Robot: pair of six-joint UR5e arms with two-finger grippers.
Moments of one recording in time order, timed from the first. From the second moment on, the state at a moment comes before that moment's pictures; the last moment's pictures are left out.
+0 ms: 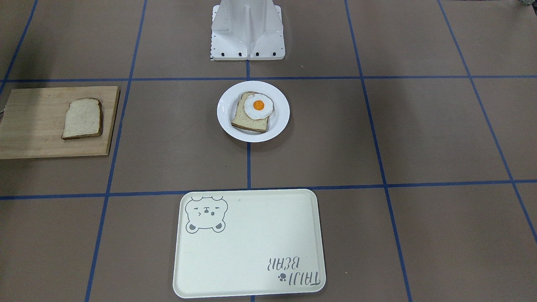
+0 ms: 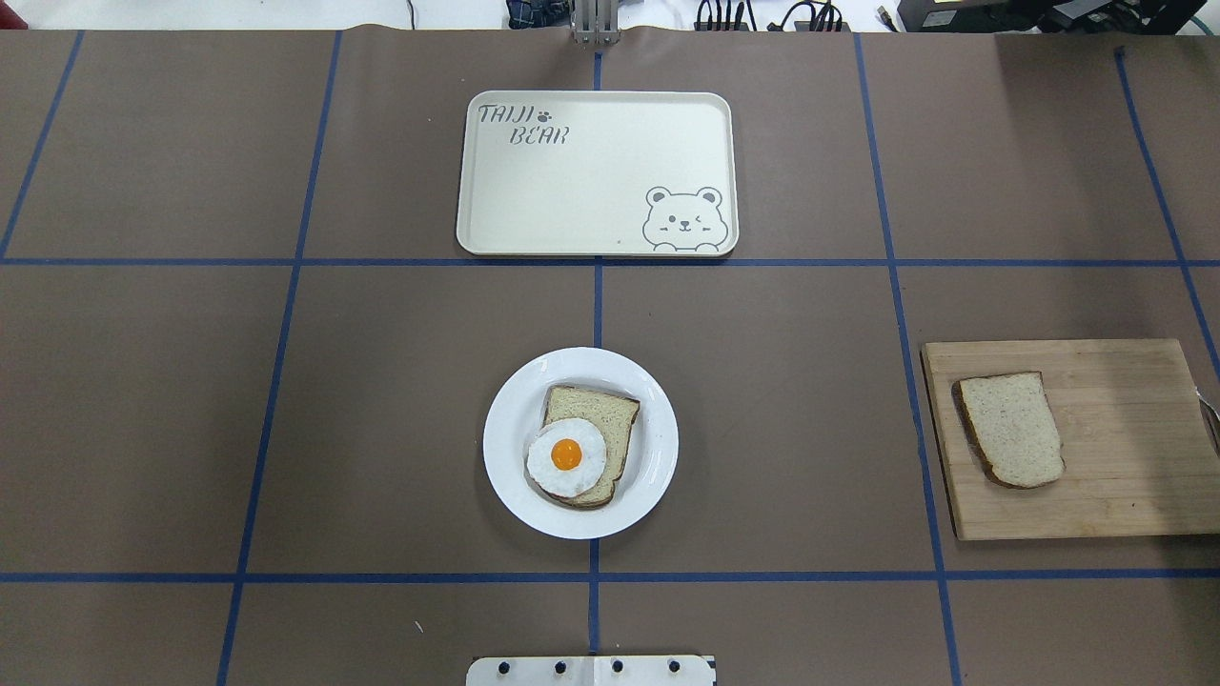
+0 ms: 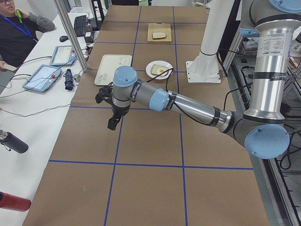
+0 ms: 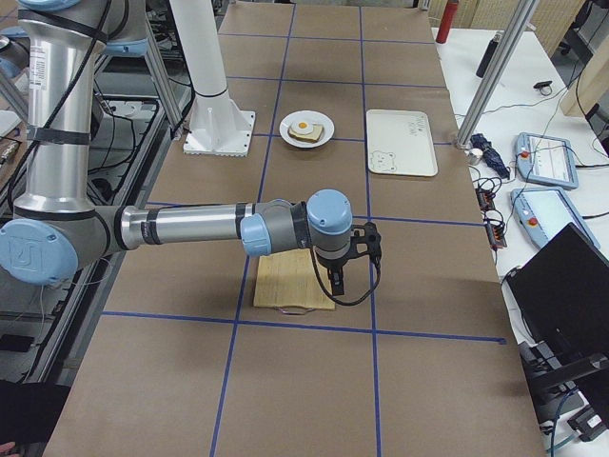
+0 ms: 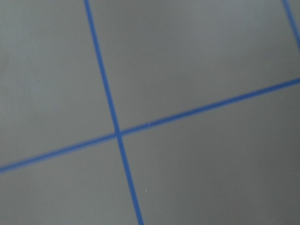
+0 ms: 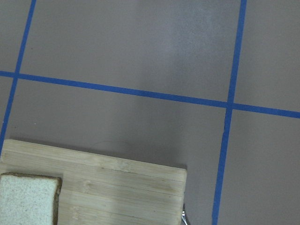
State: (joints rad) left arm -1.53 -1.63 -1.85 -1.70 -2.35 0.06; right arm 1.51 -1.70 1.80 -1.40 2.48 0.11
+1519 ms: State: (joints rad) left arm -1.53 -1.58 -1.84 -1.85 -2.39 0.06; right arm 0.86 -1.79 1.71 -0.54 2.06 1.19
